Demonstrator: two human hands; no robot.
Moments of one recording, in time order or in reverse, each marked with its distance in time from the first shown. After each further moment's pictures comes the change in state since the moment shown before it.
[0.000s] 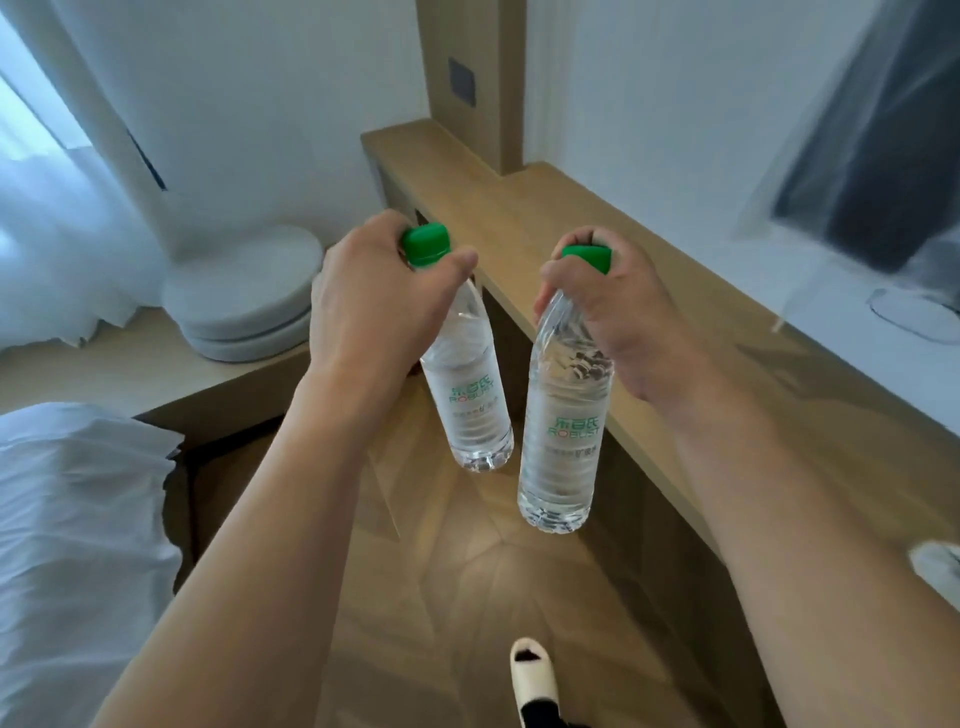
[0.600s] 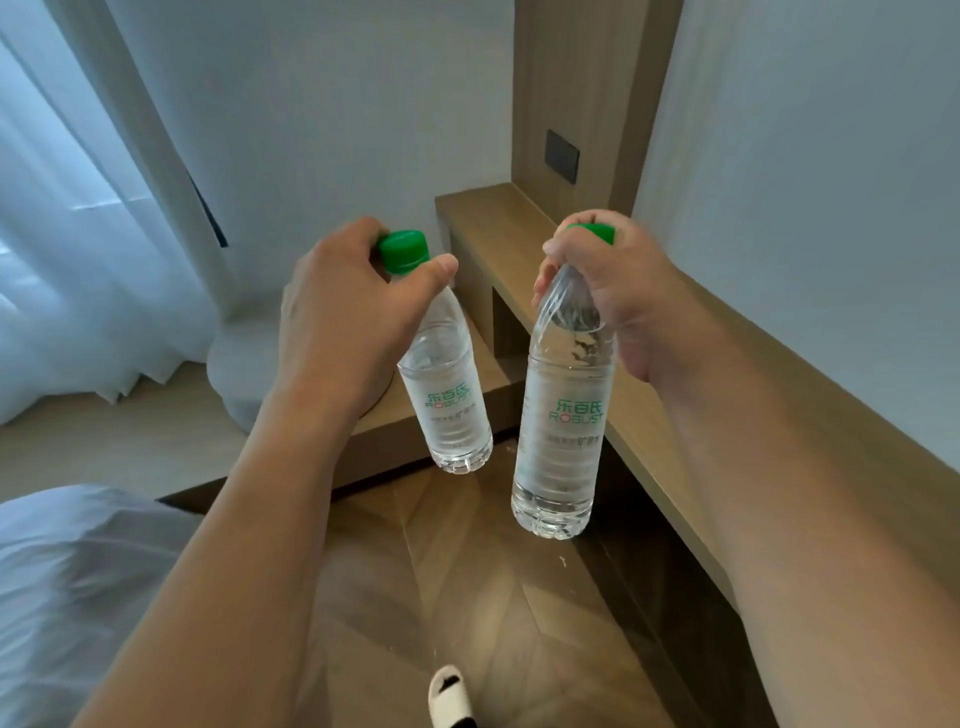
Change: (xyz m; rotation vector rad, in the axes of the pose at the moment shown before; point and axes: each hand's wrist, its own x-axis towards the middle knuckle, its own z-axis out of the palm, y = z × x) left_hand 0.294 -0.140 -0.032 0.031 0.136 -0.008; right_hand 0.323 -0.024 0.159 0.013 -0.073 0.003
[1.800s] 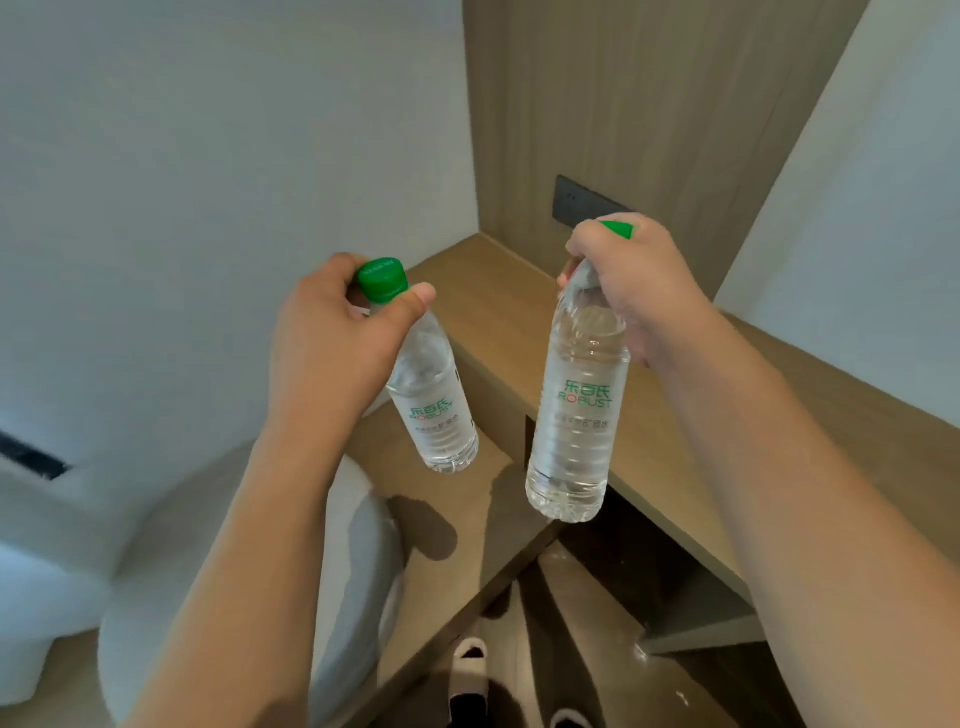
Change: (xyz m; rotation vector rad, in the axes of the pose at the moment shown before) left_hand 0.552 -0.220 0.190 -0.207 -0.288 0.020; right_hand 0.553 0.057 0.121 0.010 0.490 0.197
